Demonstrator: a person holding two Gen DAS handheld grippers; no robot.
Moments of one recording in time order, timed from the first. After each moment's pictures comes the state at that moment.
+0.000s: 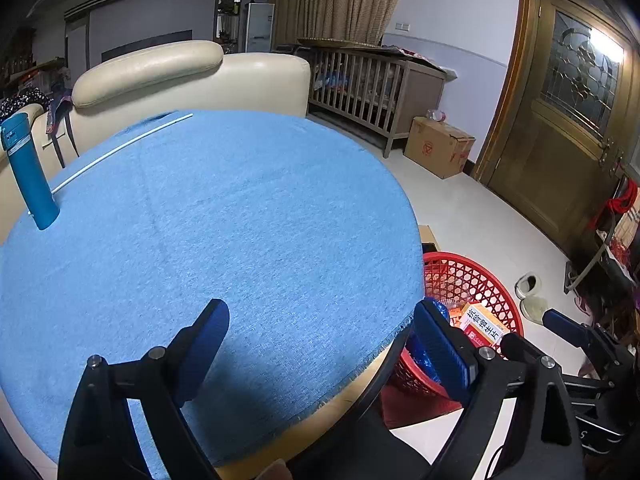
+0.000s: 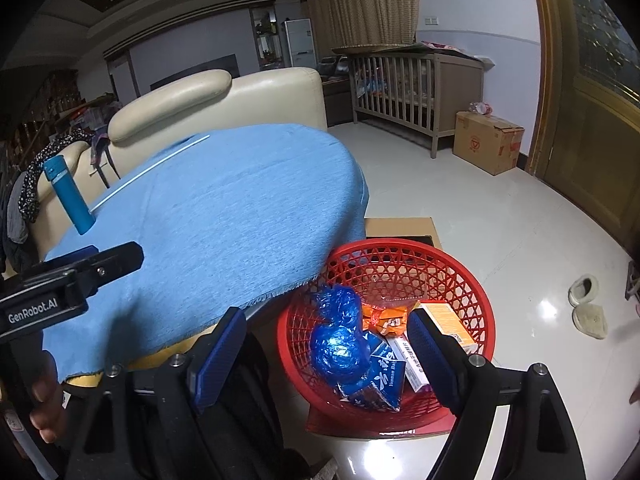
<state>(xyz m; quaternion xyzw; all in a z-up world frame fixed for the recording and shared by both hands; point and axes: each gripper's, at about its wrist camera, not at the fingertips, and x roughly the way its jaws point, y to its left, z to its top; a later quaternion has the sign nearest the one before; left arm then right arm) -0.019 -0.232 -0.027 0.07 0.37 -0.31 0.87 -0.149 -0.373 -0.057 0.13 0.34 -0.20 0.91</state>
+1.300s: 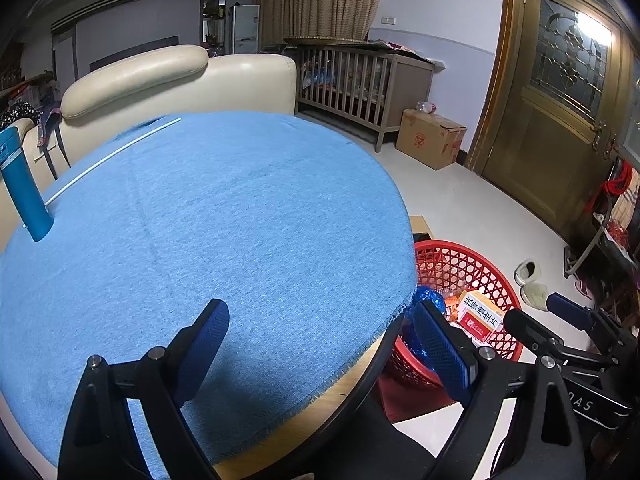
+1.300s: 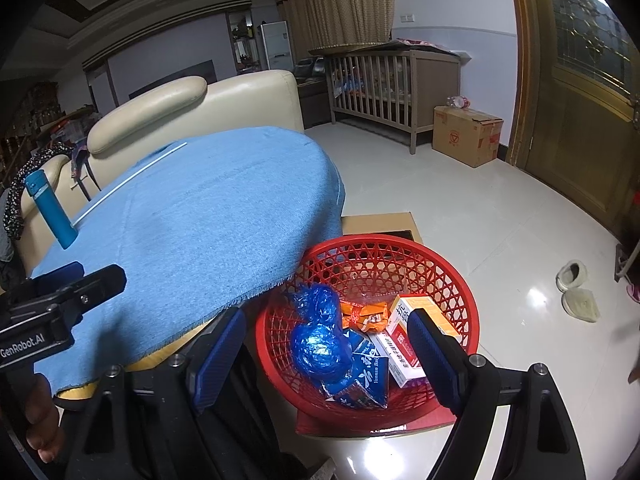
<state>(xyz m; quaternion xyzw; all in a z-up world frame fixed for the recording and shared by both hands) -0.030 -0.239 -0.030 0.09 0.36 -0.33 0.87 -0.155 -0.382 -0.059 0.14 0.34 -0.24 0.90</state>
